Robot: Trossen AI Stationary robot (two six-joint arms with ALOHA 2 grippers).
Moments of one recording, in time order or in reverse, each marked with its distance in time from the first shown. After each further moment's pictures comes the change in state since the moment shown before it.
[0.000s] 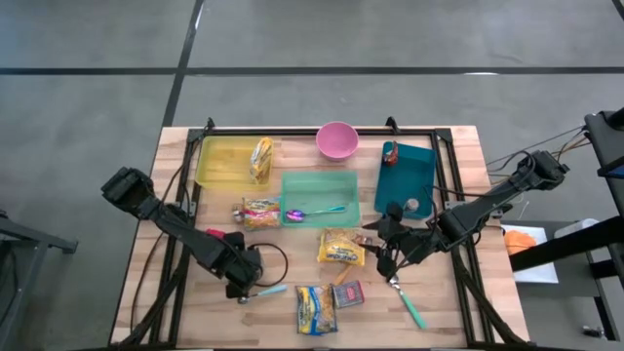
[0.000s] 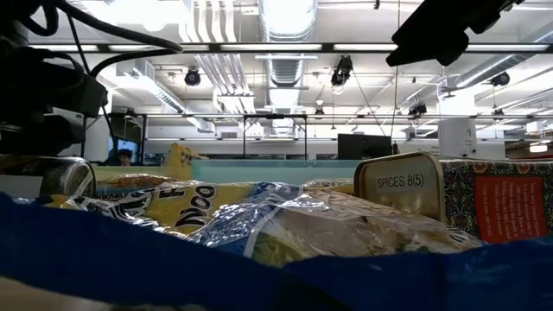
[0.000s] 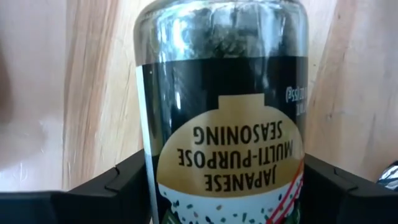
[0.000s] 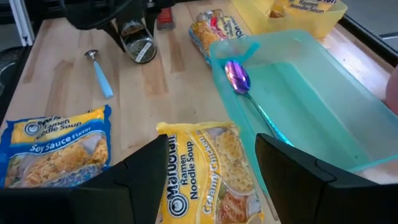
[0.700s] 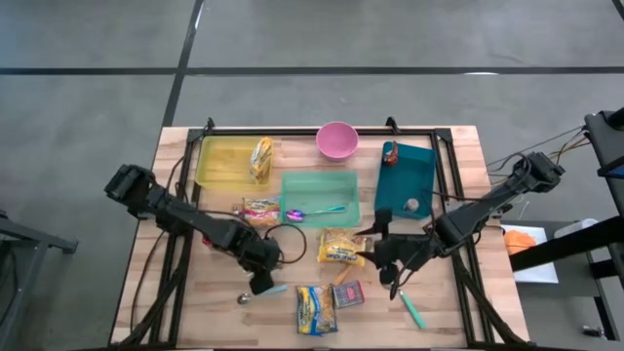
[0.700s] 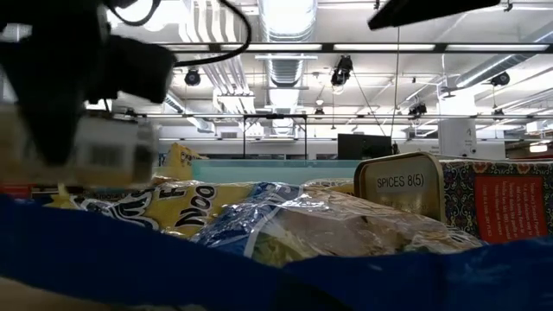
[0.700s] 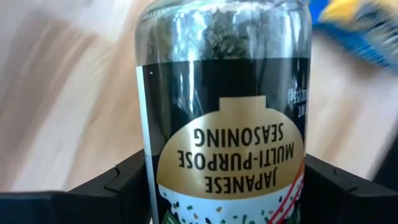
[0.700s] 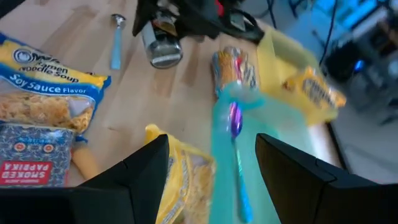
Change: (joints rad) left arm 0.213 -0.002 0.106 0.144 0.257 -0.101; right arm 0.034 0.082 0.093 0.033 0.004 -0.583
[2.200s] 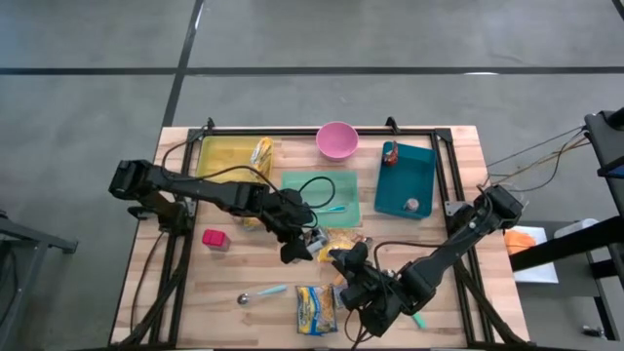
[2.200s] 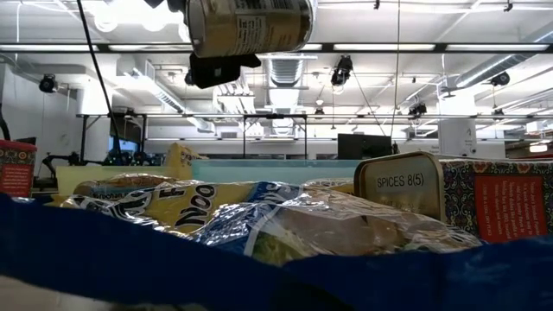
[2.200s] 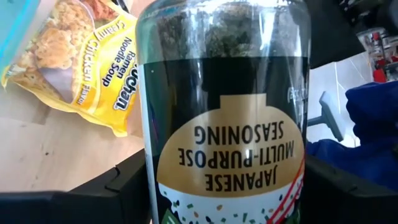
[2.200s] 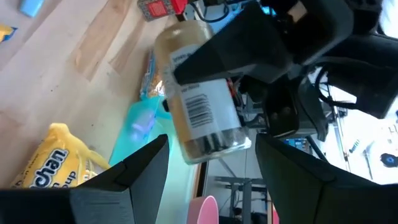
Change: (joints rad) left arm 0.288 -0.002 0.272 0.194 0.231 0.232; right arm 0.132 0.518 0.602 -0.366 0.492 -0.346
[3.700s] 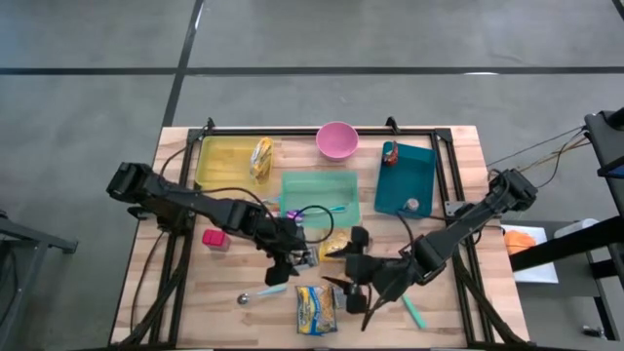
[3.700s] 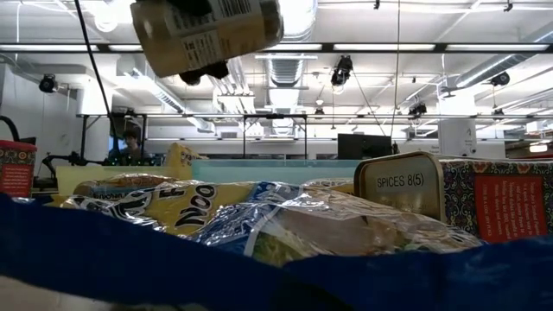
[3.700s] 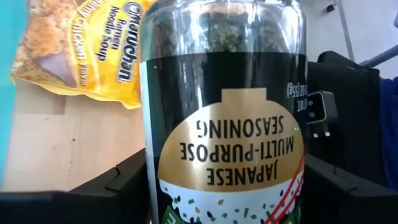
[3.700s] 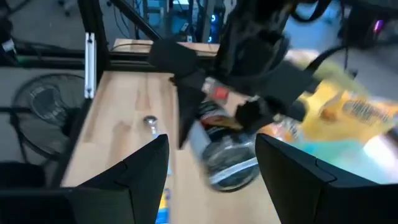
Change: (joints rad) left arm -0.173 0.000 0.000 -0.132 -0.202 0.246; right arm -0.090 -0.194 -0.141 0.355 -0.444 0.691
